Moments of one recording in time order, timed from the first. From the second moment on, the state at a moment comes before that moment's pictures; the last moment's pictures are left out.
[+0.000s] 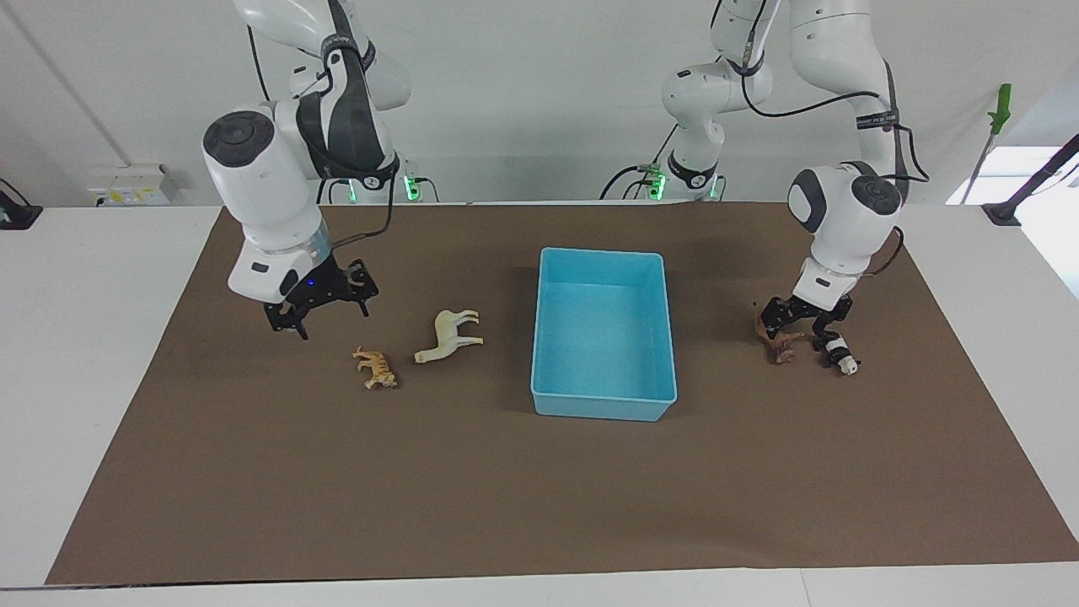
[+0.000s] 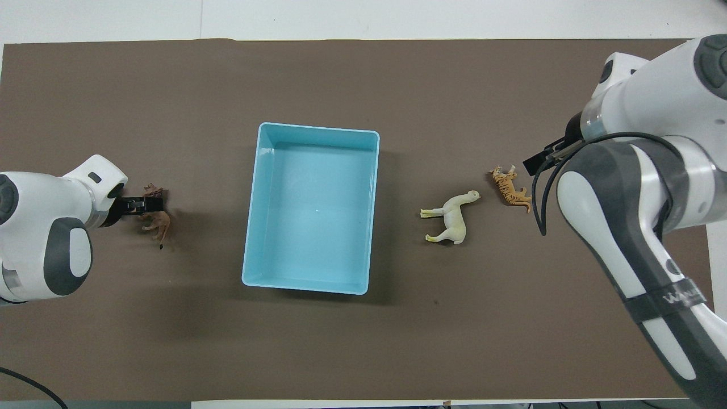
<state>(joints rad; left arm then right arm) 0.15 0.09 -0.11 -2.29 0.03 2.49 -0.01 0.14 0.16 -0.01 -1.80 -0.01 2.00 -0.38</state>
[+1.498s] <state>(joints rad) 0.12 0.10 -0.11 -2.37 0.04 2.57 -0.08 0.17 0.16 -0.02 -2.20 -0.01 2.49 -0.52</state>
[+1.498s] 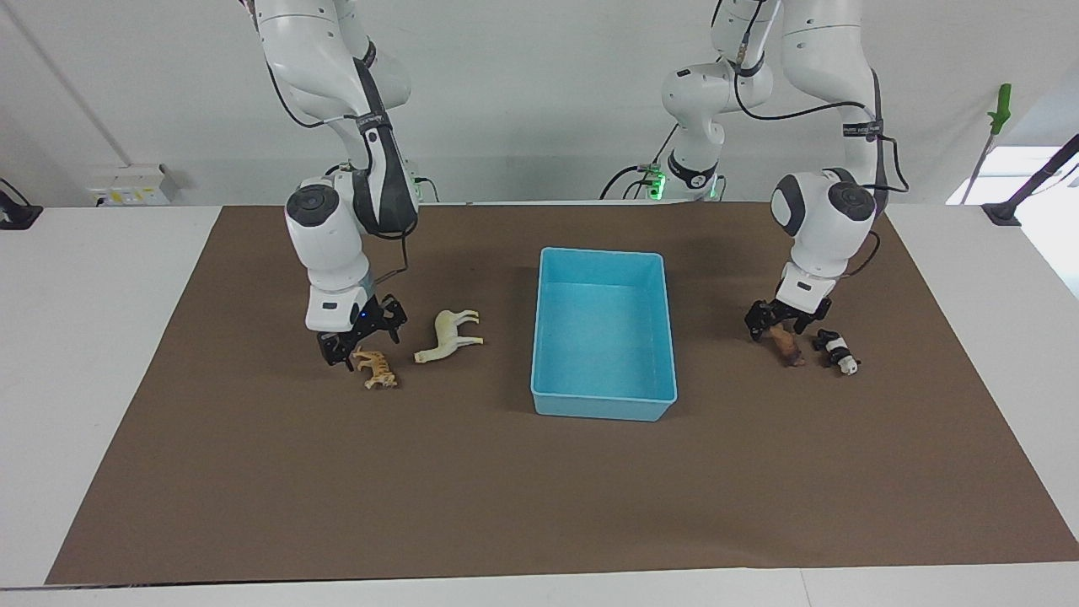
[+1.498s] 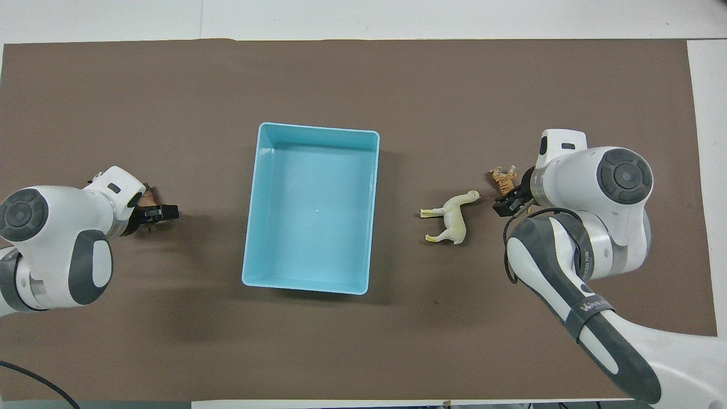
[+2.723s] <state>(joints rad) 0.08 0.13 -0.11 -2.25 0.05 2.56 -0.17 0.14 0.19 -0.02 -2.26 -0.01 2.58 -0.51</state>
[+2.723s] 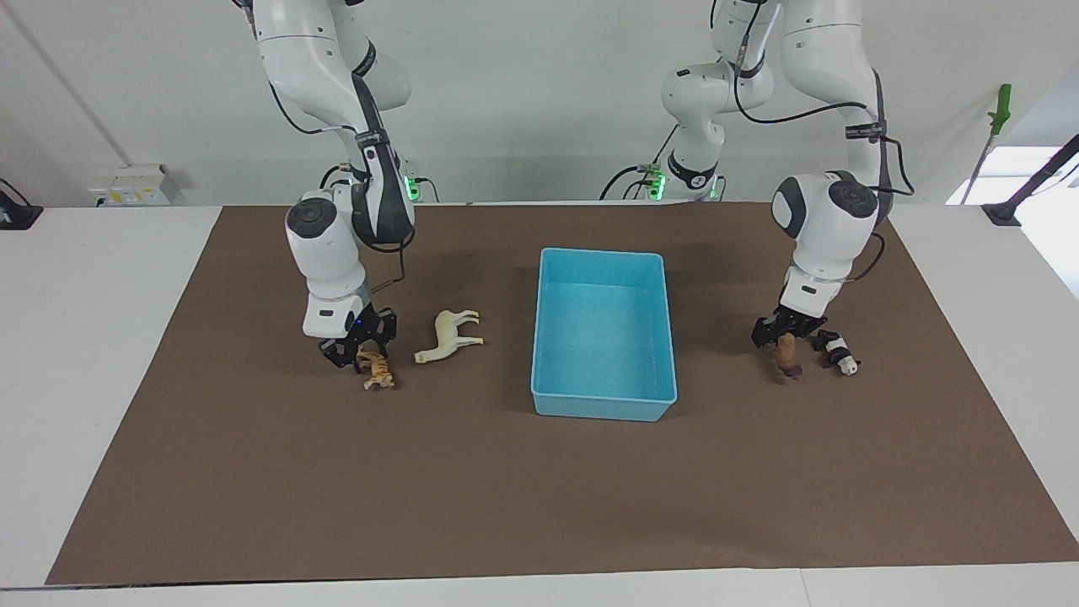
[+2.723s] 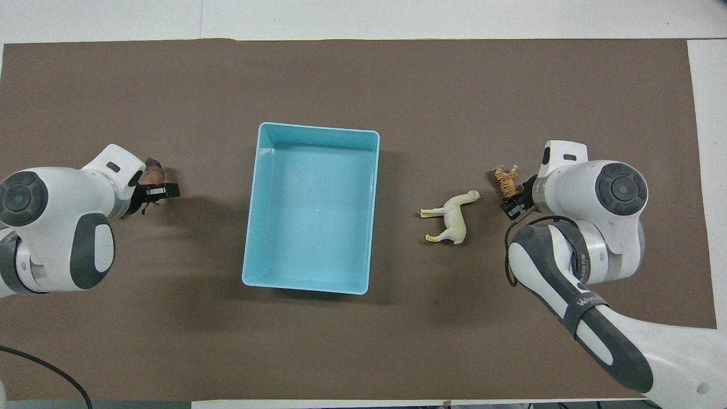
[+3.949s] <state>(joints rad) -0.42 0.08 -0.15 -2.01 0.04 2.10 -0.91 0.27 0.18 -0.02 -1.80 0.15 2.10 0.11</state>
